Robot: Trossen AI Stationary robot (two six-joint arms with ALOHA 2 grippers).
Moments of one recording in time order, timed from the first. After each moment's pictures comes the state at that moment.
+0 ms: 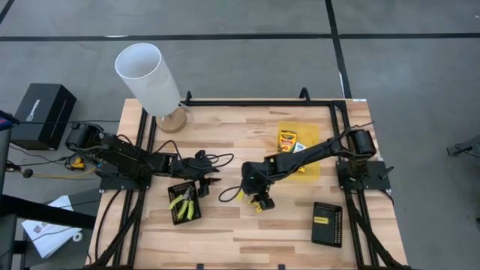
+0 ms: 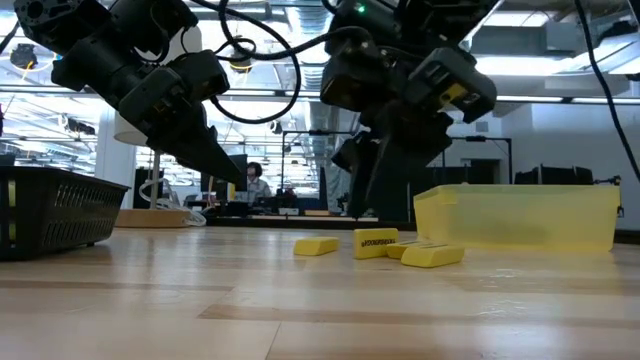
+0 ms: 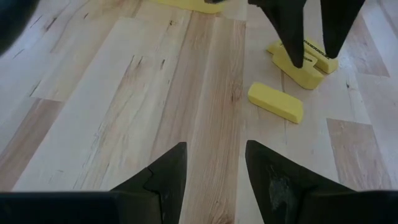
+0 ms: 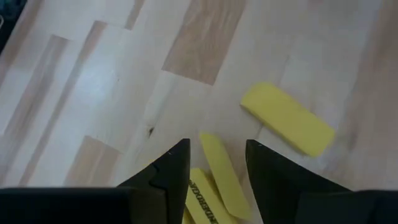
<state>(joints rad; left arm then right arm) -0.15 1.36 0.45 0.26 -0.23 -0.22 0.12 1.92 1.19 -0.33 -0.34 -0.14</state>
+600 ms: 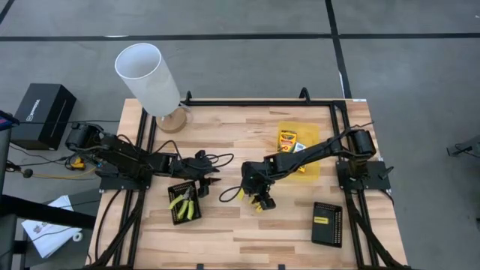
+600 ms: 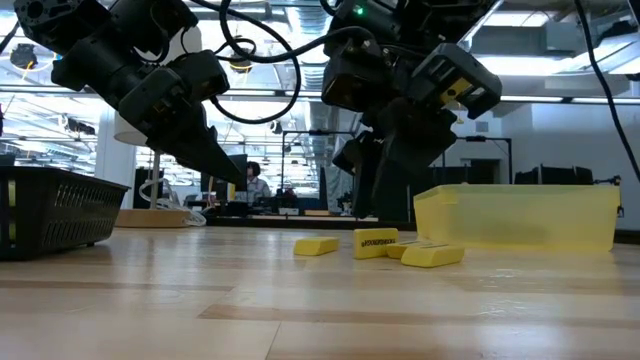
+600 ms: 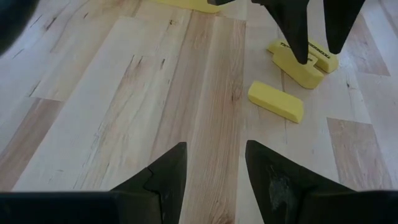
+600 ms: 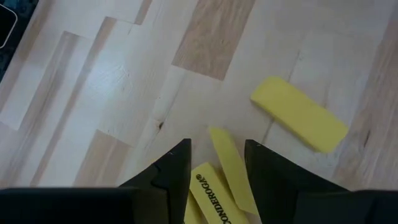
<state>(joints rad) -0.15 1.36 0.45 0.26 -0.23 -0.22 0.12 1.92 1.20 -0.36 -0.37 -0.13</state>
